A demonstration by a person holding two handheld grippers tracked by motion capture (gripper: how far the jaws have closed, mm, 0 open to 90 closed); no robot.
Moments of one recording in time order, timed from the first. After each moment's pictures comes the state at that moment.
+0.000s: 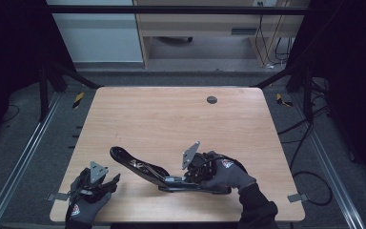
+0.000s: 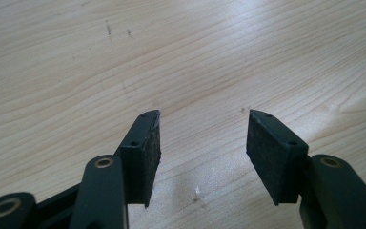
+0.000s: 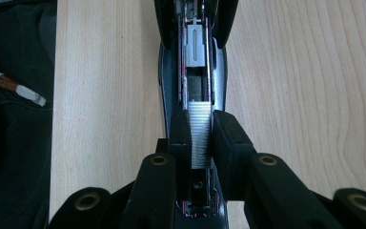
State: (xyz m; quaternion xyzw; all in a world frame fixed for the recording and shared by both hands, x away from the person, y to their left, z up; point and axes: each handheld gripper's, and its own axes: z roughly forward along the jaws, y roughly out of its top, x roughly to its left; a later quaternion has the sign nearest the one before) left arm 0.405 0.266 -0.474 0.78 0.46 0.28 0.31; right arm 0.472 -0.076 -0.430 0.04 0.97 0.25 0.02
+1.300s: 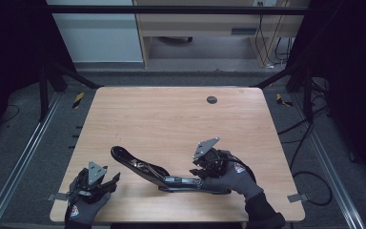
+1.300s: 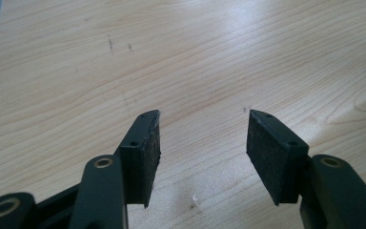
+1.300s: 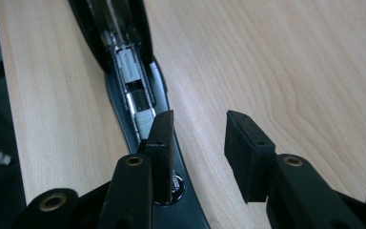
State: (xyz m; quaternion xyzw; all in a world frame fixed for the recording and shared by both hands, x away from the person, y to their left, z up) left arm 0.401 0.266 -0.468 0.77 0.46 0.29 0.33; right arm 0.465 -0.110 -0.416 0.20 0.92 0.32 0.09
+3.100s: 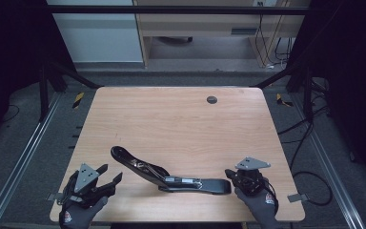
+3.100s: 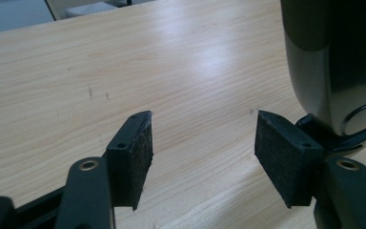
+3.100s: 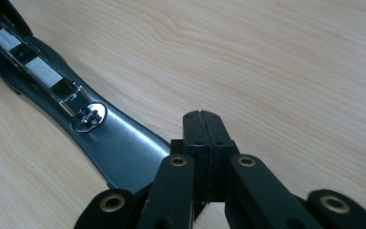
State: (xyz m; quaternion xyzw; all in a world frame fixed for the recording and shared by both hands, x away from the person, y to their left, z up) left arm 0.377 0.265 -0.436 0.74 0.43 0.28 0.44; right arm 0.414 -0.201 -0.457 0.43 0.81 0.37 0.18
